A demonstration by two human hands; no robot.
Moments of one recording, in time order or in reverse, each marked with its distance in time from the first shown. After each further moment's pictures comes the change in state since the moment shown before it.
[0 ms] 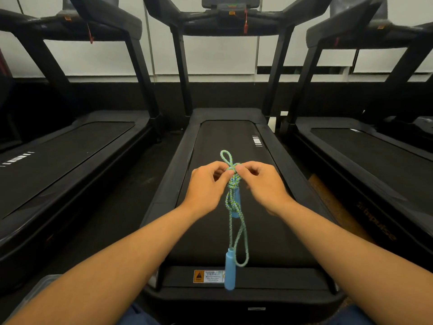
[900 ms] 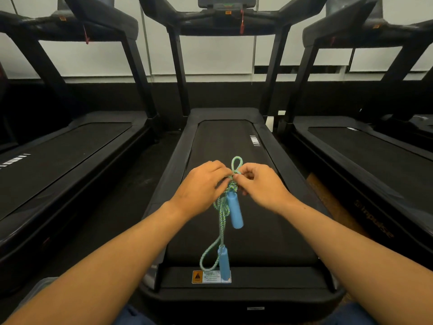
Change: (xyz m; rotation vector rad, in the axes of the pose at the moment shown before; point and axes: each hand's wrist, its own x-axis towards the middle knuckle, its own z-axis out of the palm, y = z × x) left_hand 0.003 -0.002 -0.020 0.514 -0.134 0.597; right_hand -0.002 -0.006 -0.013 -0.199 -0.161 -0.041
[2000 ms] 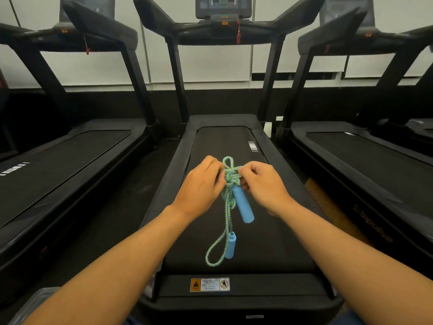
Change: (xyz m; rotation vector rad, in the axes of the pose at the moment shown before) left_hand 0.013 0.005 0.004 -0.030 0.108 -0.172; right_hand 0.002 -0.013 -0.009 0.144 0.159 0.109
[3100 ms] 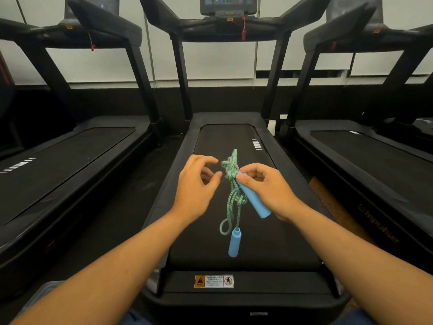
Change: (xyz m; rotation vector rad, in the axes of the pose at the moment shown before) left_hand -0.017 0.002 -0.014 -0.383 0.152 -0.333; right_hand -0.008 0.016 0.000 0.201 -0.145 -0.049
